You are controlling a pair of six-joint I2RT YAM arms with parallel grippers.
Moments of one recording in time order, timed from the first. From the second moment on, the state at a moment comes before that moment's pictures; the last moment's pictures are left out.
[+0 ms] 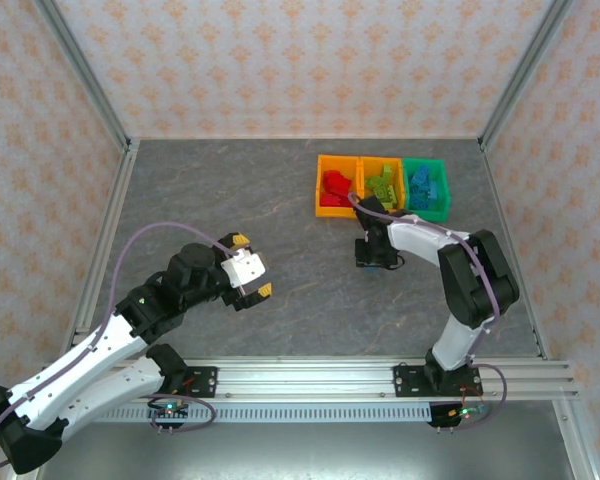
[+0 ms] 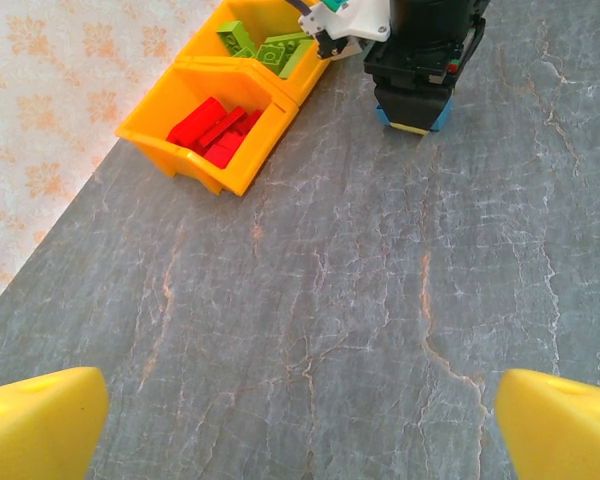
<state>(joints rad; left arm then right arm) -0.69 0.73 0.68 -0.46 0.03 0.48 0.42 1.73 1.03 -0.68 0.02 0.43</state>
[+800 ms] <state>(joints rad) -0.69 0.71 0.68 -0.46 0.05 0.49 0.06 1.66 1.36 -0.58 0.21 0.54</state>
